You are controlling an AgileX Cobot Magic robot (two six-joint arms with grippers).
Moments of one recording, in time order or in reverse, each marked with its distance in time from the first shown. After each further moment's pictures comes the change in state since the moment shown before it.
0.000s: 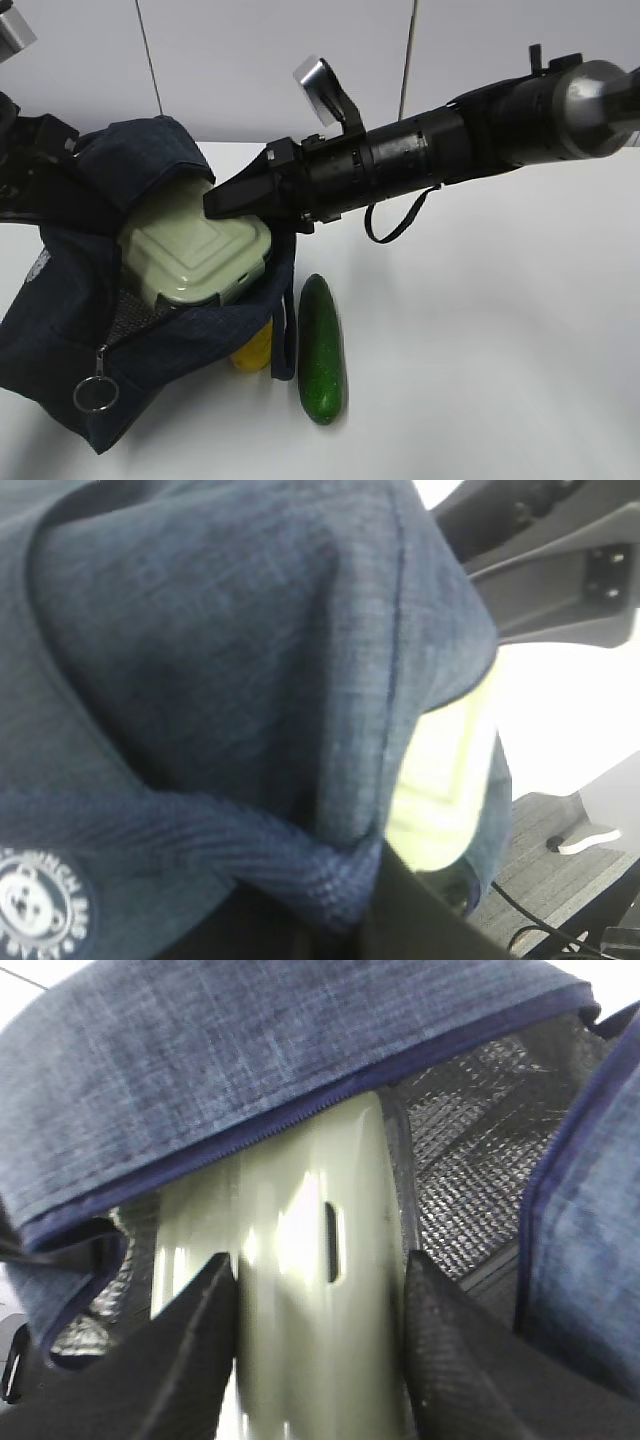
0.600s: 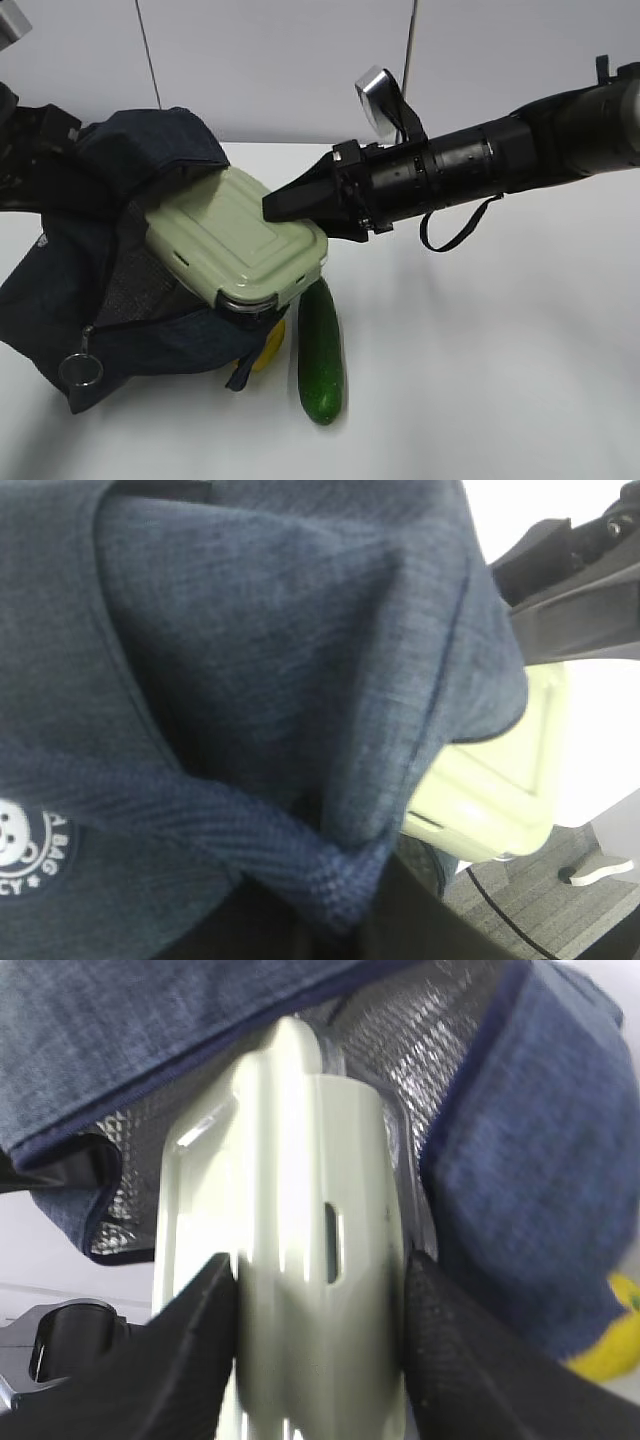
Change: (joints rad) left arm 0.000 -0.001 0.000 0.000 -0.051 -0.006; right arm -0.111 -0.075 0.139 -0.009 0.060 -0.015
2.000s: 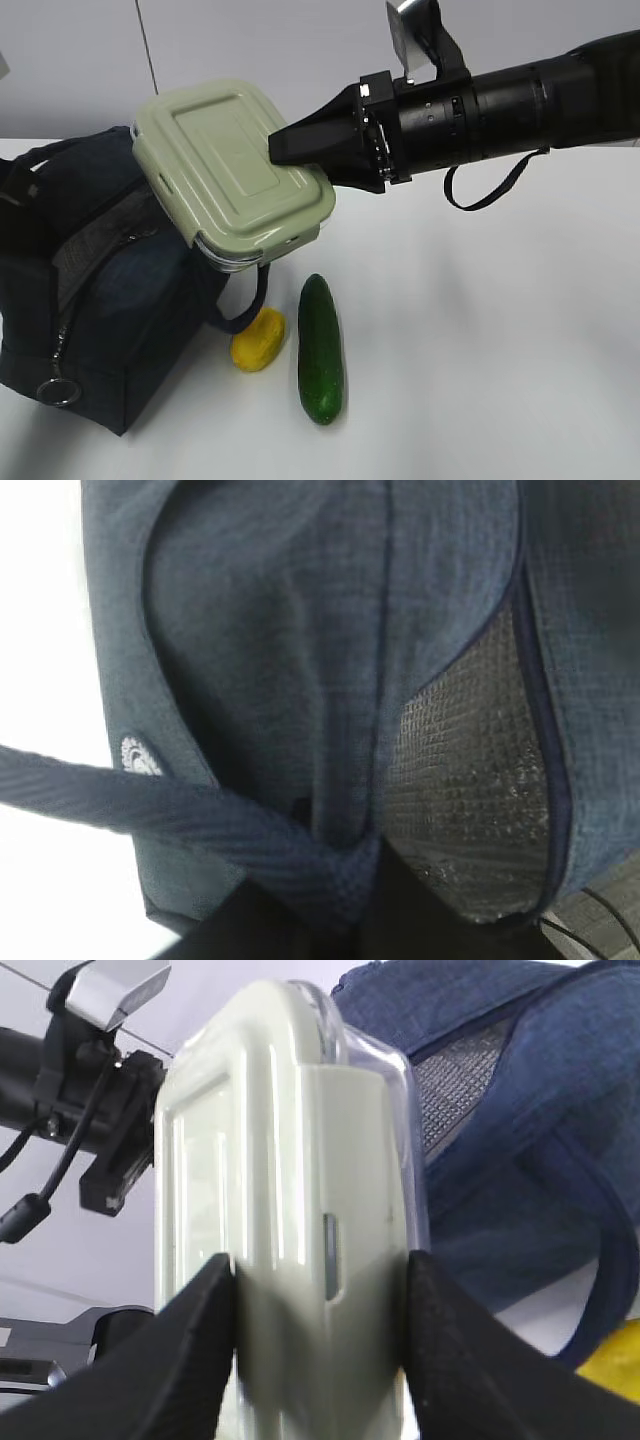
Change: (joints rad) left arm 0.029 0.008 0.000 0.282 0.048 -0.059; right arm -0.014 -0.179 0.056 0.026 0.008 -0.010
